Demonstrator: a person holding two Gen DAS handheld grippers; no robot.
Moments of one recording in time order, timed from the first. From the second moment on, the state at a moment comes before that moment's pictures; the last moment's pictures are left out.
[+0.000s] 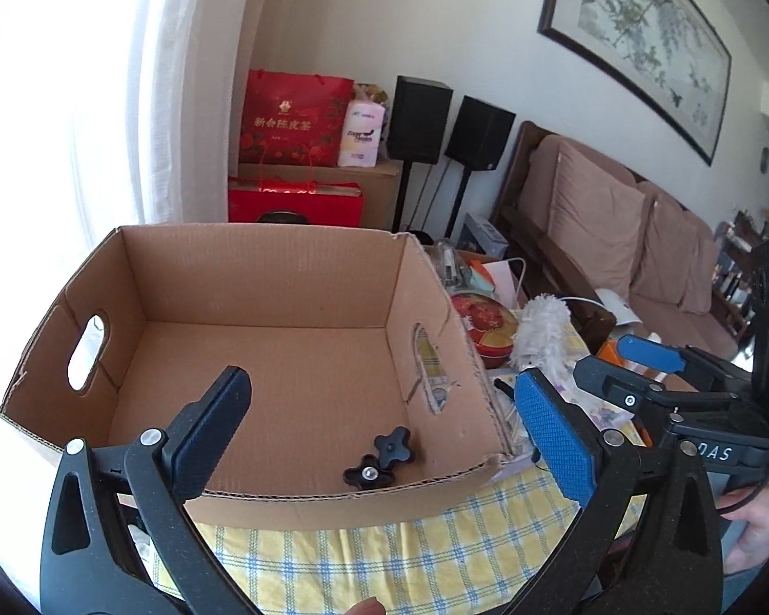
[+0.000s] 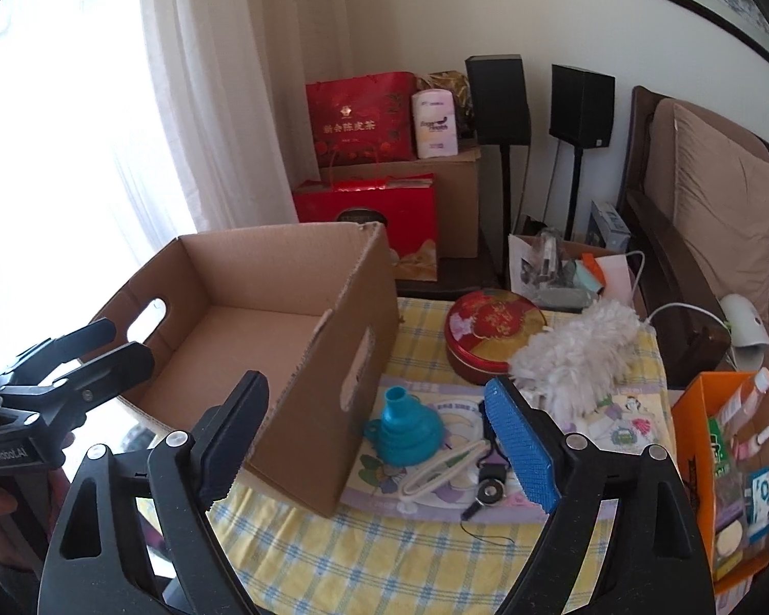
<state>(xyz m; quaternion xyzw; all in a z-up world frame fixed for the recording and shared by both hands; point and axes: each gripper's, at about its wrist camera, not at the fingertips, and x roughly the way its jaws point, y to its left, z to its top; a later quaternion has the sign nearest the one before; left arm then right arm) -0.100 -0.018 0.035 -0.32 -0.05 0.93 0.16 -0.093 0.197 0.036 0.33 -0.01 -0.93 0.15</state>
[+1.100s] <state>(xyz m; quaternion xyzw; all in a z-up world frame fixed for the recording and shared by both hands) -0.128 -0.015 0.014 -0.36 -0.09 0.91 0.17 -0.166 0.186 -0.048 0.39 0.04 -0.90 0.18</state>
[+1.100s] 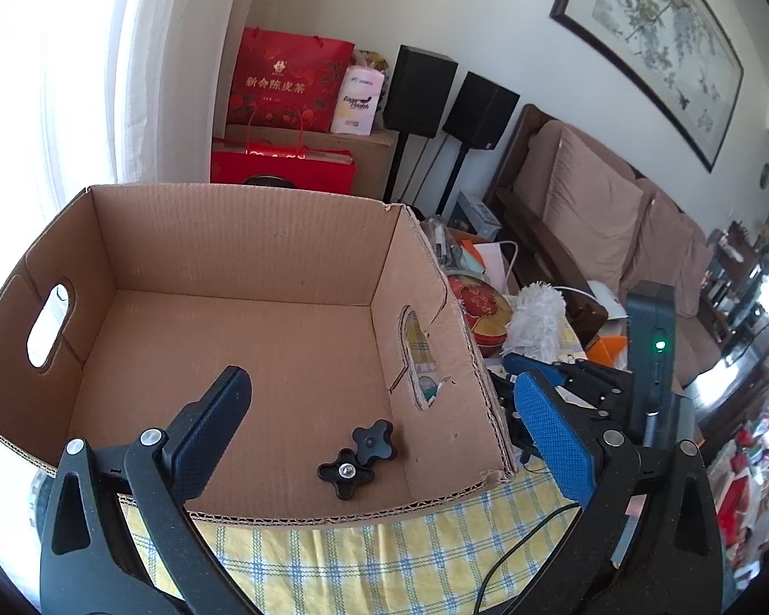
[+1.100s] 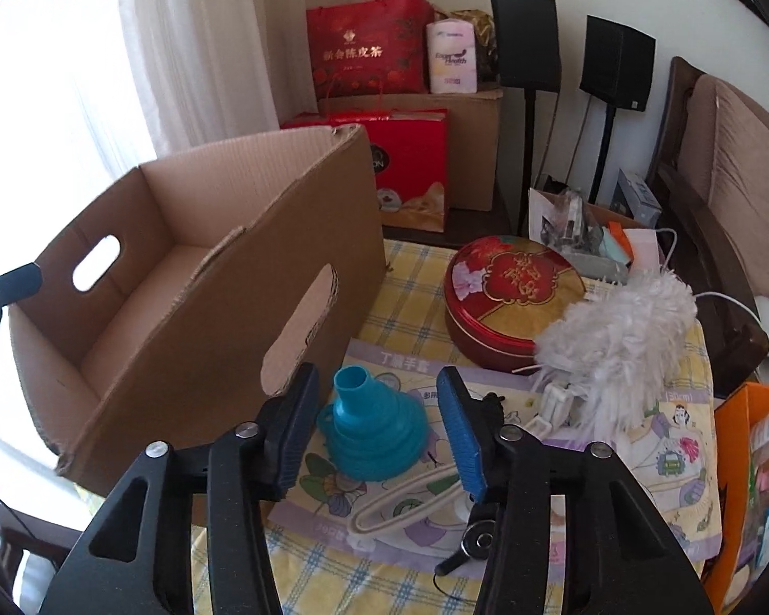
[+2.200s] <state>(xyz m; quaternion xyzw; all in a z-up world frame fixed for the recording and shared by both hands) -0.129 -0.006 0.007 -0.37 -0.09 0.90 0.20 -0.176 0.194 -0.061 0.39 0.00 -0.90 0.21</state>
